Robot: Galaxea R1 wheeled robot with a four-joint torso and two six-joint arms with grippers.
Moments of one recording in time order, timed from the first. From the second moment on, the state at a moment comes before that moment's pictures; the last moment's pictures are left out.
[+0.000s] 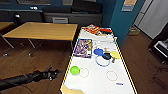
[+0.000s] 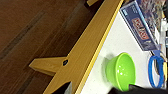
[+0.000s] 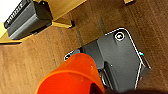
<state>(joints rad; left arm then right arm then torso) 0.38 2.22 -1.65 0.29 0.26 -1.15 -1.27 1.96 -1.27 0.37 0.20 -0.11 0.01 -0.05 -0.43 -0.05</state>
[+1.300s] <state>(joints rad) 0.29 2.45 -1.79 0.33 0.47 -1.16 -1.25 2.00 -1.29 0.37 0.20 -0.11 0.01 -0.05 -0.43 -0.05</state>
